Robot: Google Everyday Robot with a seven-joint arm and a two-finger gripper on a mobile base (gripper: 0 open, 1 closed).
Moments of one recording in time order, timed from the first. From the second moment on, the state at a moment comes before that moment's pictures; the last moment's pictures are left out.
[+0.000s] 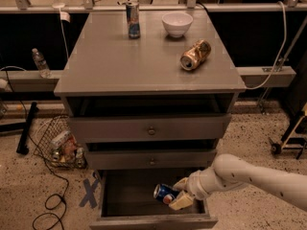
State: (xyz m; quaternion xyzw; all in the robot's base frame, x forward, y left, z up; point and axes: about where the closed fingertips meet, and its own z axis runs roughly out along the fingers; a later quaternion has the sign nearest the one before) arm 0.462 -0.091 0.413 -0.55 0.76 0.29 0.22
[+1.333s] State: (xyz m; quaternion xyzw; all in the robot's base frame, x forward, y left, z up) arm 0.524 -0.049 0.314 -0.58 0.71 0.30 0.26
